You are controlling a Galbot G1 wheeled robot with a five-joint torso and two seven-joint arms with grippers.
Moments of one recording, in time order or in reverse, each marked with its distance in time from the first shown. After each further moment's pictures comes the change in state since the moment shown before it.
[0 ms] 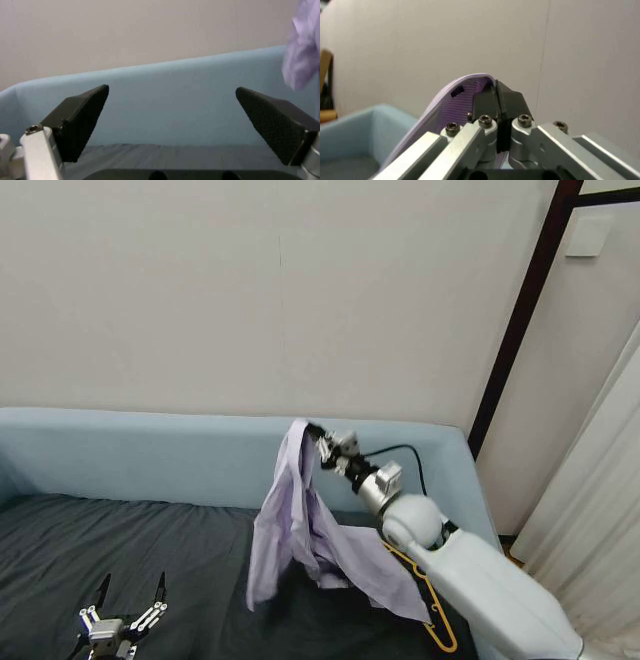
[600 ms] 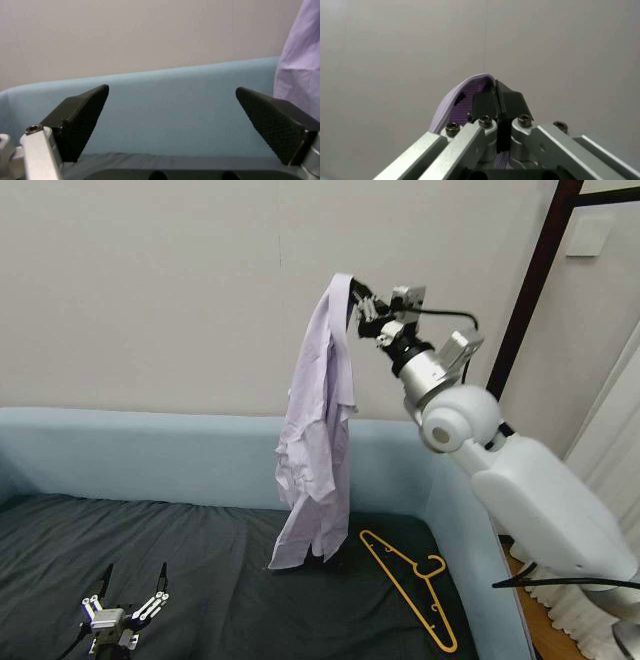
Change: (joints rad) left arm -0.040 0.012 0.025 0.002 -0.016 0.002 -0.001; right arm 0.354 -0.148 0.063 0.169 0.237 -0.226 0.306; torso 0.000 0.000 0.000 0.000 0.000
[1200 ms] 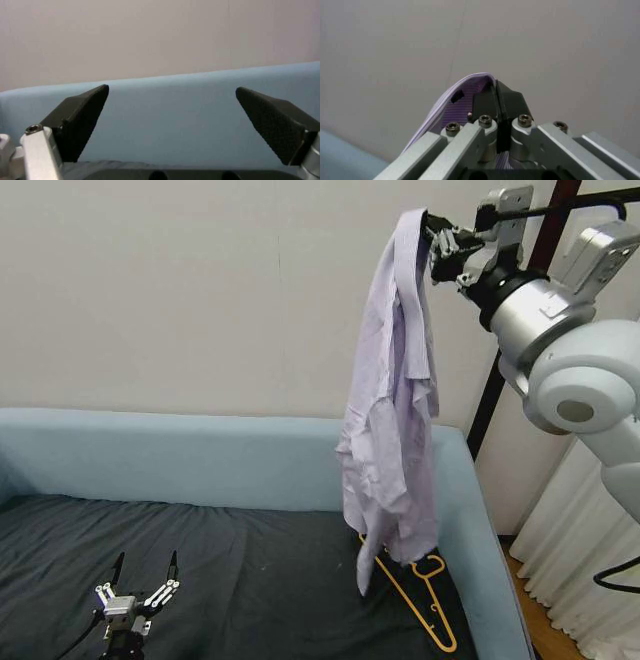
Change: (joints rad) left arm -0.032 -0.003 0.036 -0.006 0.015 0.008 -0.034; right arm 0.005 -0.230 0.010 0.227 0.070 -0.353 0.131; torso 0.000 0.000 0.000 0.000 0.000
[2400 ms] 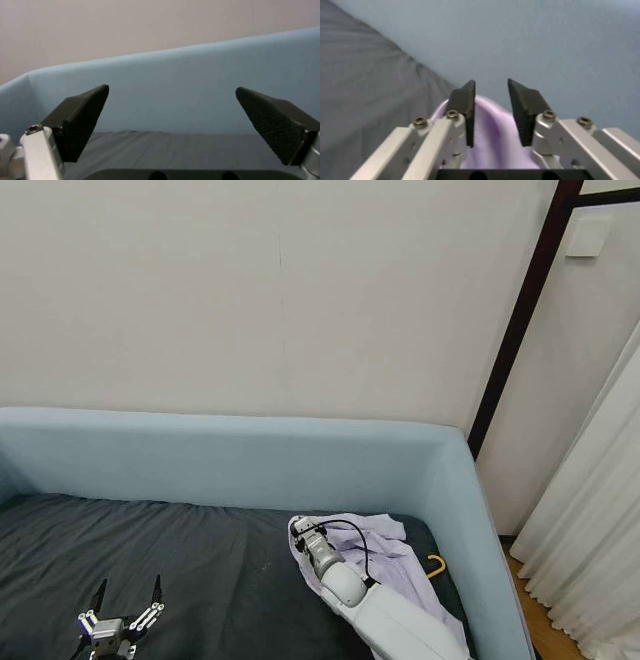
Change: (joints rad) left arm 0.026 -0.018 -0.042 0.088 0.046 -0.014 -0.030; right arm -0.524 0.678 -0.322 -0.965 -0.674 0.460 -0.230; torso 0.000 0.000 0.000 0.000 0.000
